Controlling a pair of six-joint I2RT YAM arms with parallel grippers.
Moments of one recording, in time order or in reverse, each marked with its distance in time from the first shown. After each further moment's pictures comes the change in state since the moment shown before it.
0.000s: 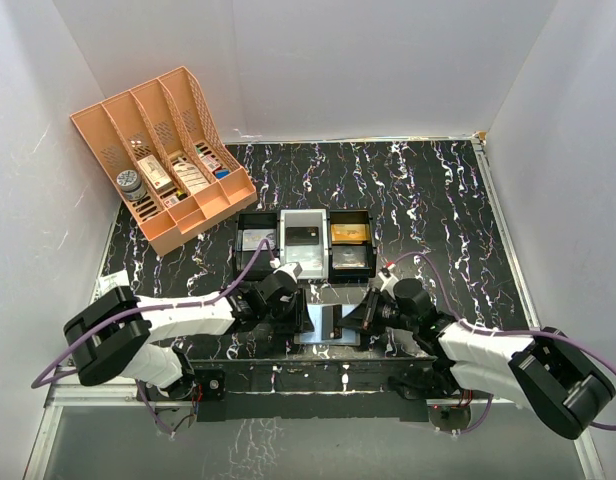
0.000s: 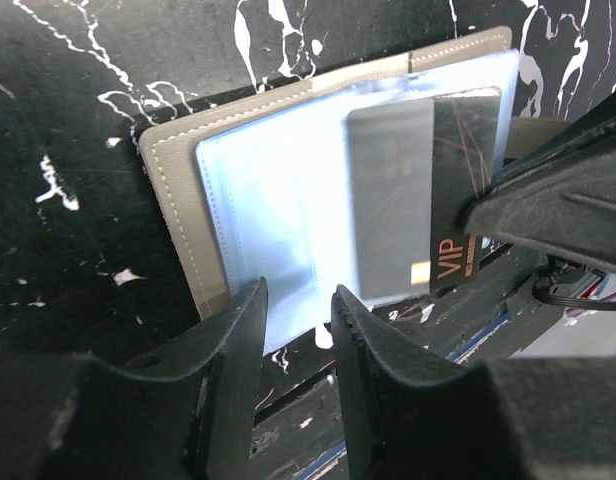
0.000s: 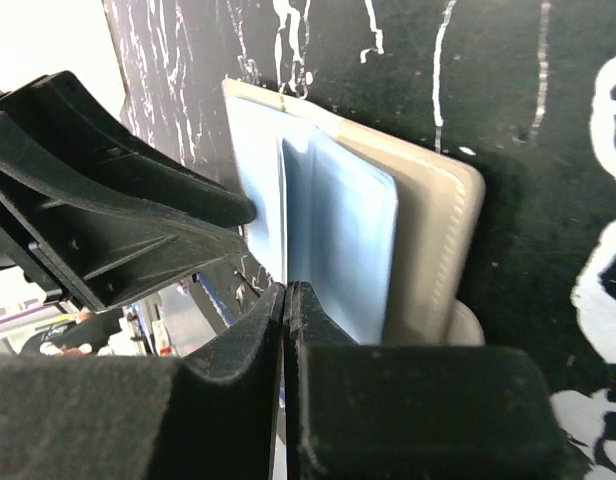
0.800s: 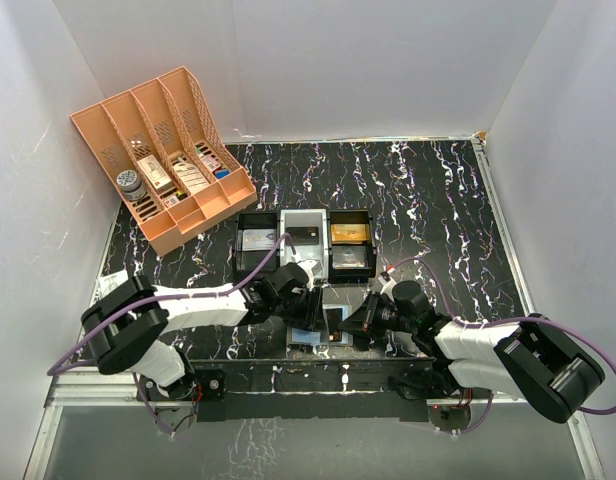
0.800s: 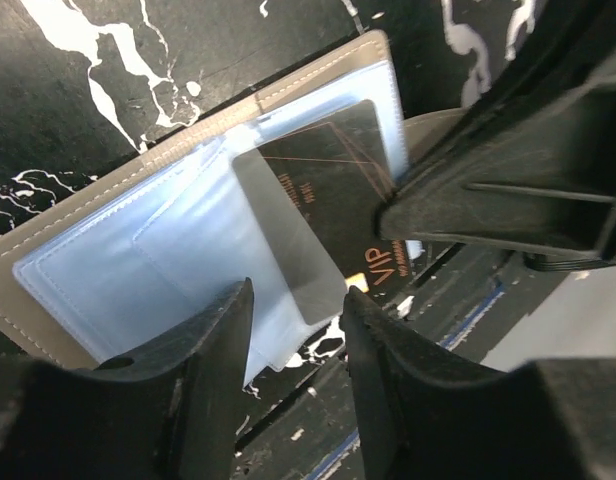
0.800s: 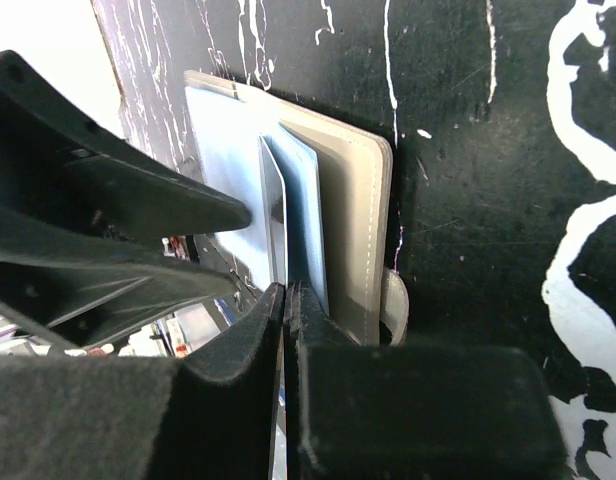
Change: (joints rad) left arm 0.001 0.061 0.085 0.032 0.116 0.164; right arm -0.002 0.090 -0.034 0.093 -0.006 0.054
